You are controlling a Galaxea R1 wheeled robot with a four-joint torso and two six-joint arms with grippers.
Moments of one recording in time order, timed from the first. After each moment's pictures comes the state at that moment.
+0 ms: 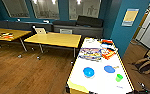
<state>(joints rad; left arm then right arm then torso) 1.41 2.96 -2.58 0.04 0.12 -0.12 -0.60 1.92 -1.43 -0.11 -0.36 0.75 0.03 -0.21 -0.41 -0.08</state>
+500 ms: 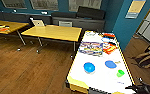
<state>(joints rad) 1.39 2.97 -2.58 0.04 0.08 -0.12 -0.52 1.97 -1.54 -0.07 -0.41 0.77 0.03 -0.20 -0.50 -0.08</state>
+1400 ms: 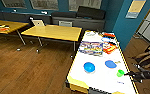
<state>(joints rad) 1.39 2.98 -2.58 0.04 0.04 -0.12 -0.33 2.09 -1.77 0.01 -0.52 0.77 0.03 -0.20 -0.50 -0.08</state>
